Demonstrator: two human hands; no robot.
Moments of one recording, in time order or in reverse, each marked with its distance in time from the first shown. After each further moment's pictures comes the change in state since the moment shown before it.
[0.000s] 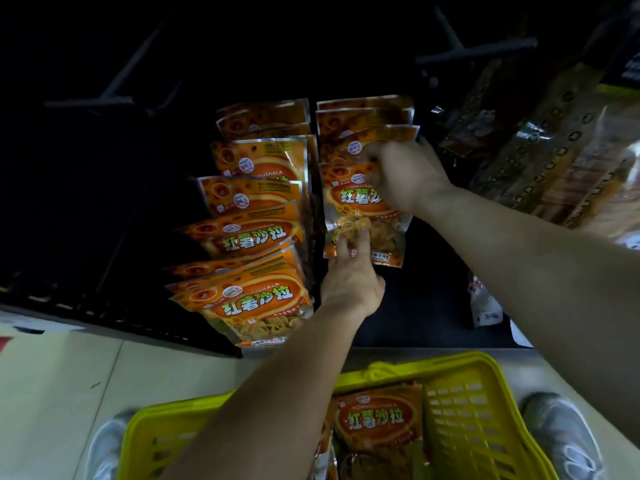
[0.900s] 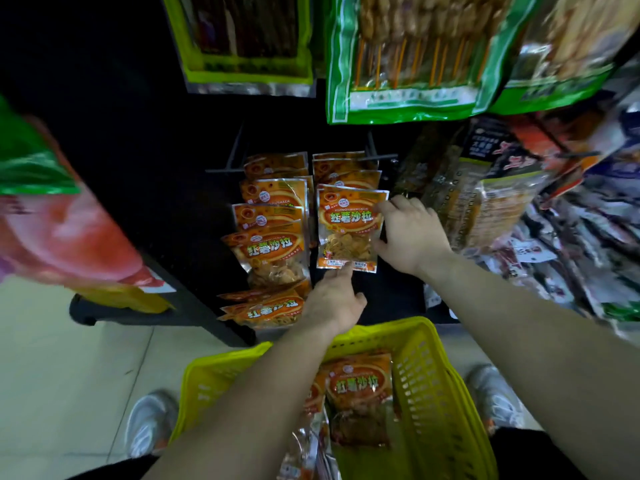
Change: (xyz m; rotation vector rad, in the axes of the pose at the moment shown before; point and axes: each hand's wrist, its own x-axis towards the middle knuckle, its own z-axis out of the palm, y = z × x) left_hand -0.126 0.019 -0.069 -0.036 -0.041 0.080; right_hand -0.139 -0.036 -0.086 -0.136 -0.005 0.066
